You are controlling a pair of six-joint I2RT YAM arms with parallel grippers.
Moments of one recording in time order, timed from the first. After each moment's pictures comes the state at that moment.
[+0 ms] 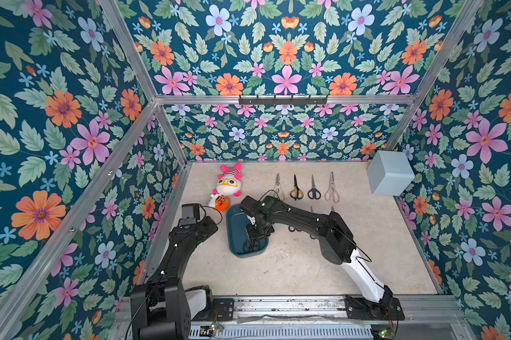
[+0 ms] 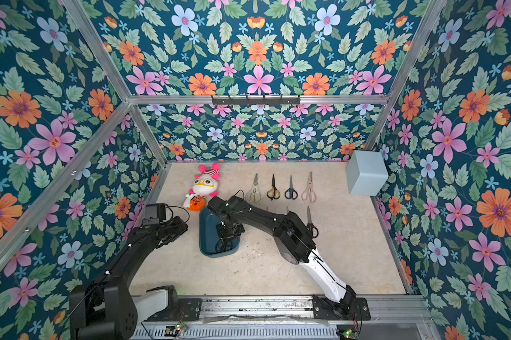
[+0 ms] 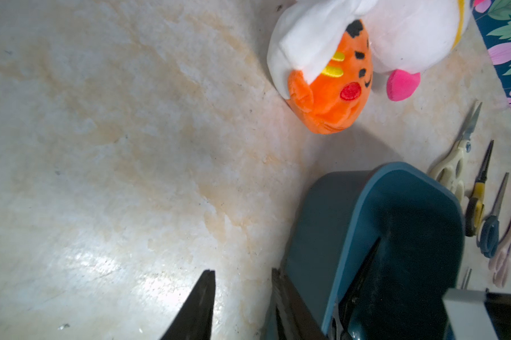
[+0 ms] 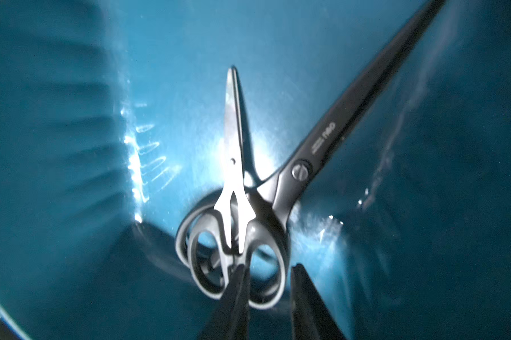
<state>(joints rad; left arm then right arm) 0.10 1.16 0.65 -0.48 0.17 -0.55 1.03 2.38 2.09 -1.09 -0.17 0.55</state>
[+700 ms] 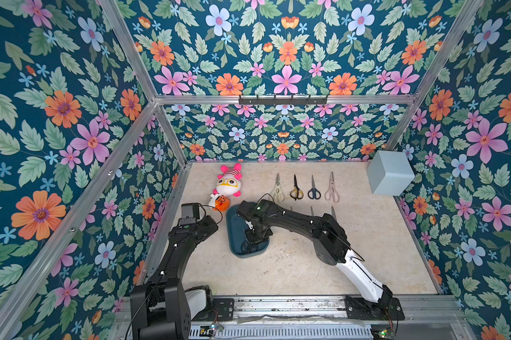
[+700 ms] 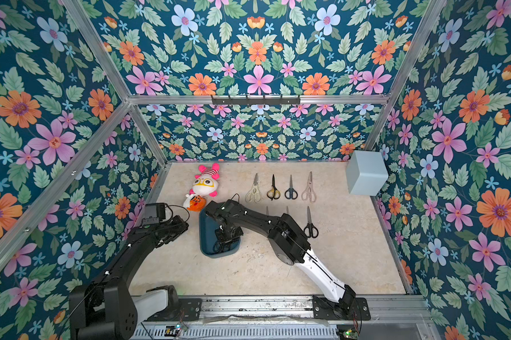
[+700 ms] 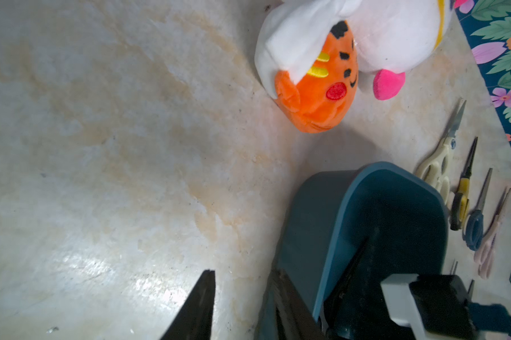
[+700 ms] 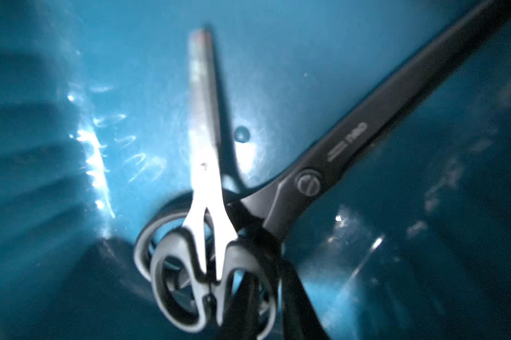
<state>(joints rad) 0.10 1.16 0.66 -0.48 0.20 -0.55 1.05 2.45 2.14 -1.13 -0.15 0.52</state>
